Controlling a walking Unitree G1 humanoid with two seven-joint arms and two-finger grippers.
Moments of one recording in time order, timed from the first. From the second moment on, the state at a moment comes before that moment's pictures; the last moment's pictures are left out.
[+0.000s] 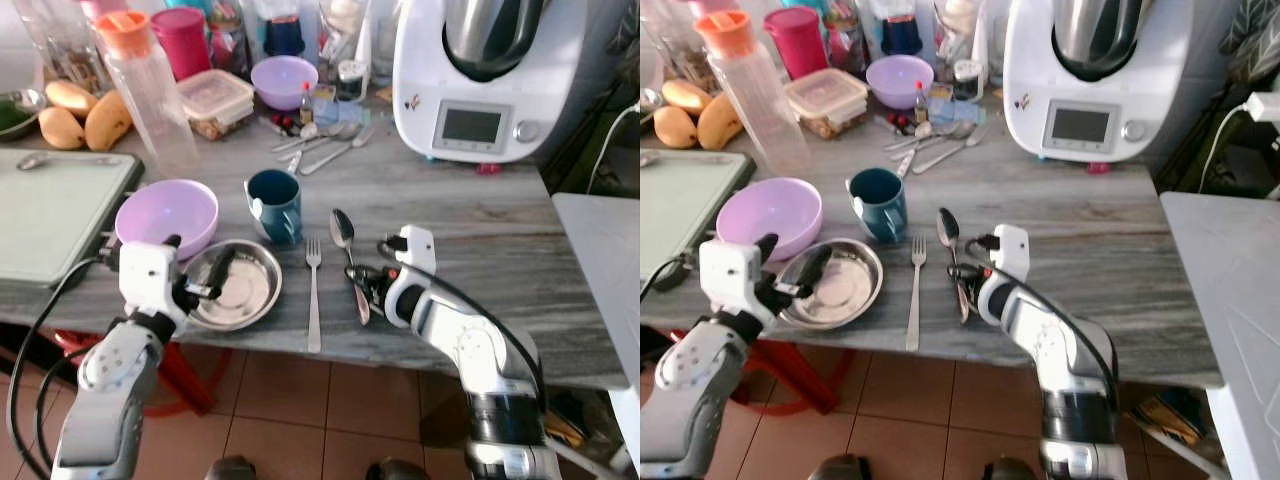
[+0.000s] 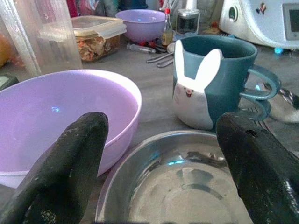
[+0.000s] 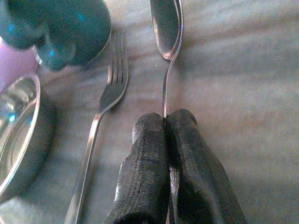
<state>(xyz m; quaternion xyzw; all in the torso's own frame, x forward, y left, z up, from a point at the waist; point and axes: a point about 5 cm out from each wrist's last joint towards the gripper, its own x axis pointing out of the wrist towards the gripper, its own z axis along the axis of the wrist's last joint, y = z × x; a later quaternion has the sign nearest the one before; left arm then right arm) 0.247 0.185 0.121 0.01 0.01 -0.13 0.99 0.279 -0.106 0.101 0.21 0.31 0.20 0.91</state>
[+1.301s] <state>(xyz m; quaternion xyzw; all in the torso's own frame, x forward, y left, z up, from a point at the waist) 0.253 0.181 0.117 0.01 0.00 -0.12 0.99 0.257 -0.108 0.099 0.22 0.33 0.17 0.90</state>
